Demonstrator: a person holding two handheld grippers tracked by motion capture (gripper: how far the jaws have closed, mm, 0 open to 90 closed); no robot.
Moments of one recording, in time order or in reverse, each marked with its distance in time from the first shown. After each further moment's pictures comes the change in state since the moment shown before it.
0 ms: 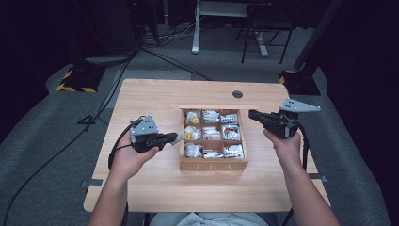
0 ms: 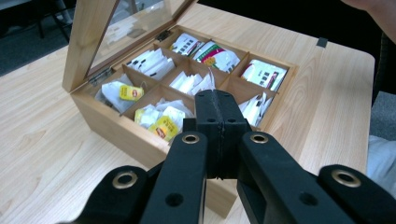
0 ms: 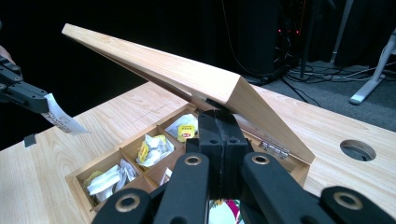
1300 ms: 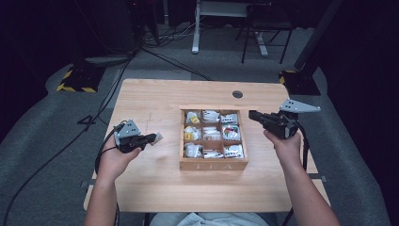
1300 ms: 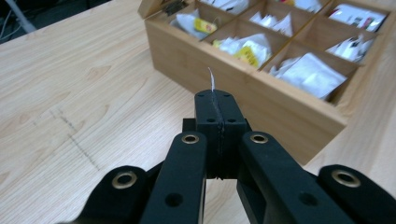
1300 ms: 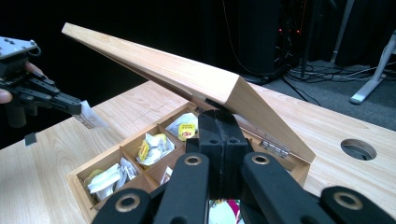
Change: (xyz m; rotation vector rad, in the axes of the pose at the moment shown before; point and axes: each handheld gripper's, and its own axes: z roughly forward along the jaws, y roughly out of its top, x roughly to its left) left arm 0.050 -0.062 -0.006 0.074 0.159 -0.048; right arm 0.000 -0.001 0.000 0.004 0.001 -0.003
